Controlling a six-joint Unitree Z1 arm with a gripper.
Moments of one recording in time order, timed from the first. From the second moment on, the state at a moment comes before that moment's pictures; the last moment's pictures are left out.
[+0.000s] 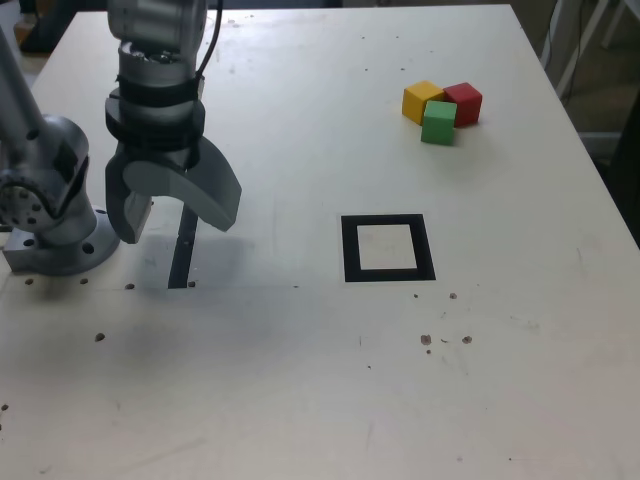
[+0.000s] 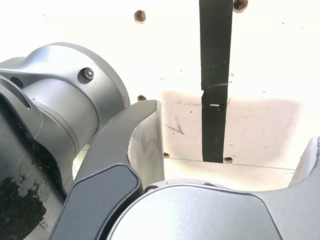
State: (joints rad) arm -0.04 1.50 -0.73 1.03 -0.02 0.00
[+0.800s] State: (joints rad) arm 0.01 1.49 -0.78 1.12 -0.04 0.09
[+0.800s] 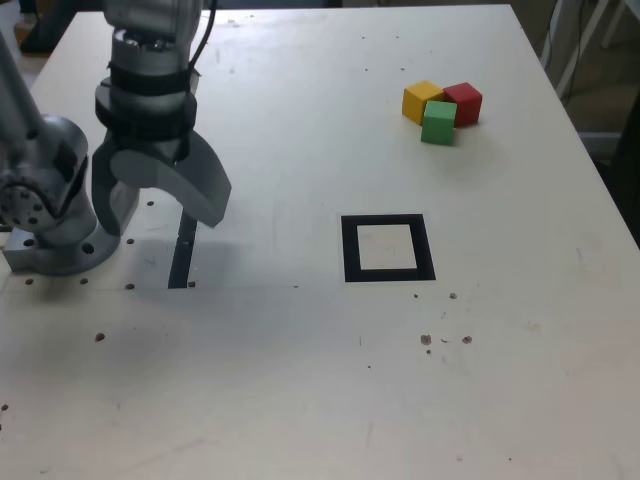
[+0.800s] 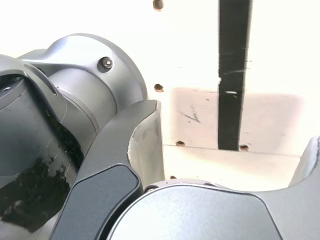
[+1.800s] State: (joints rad) arm 0.27 1.84 -1.68 1.51 0.18 0.78
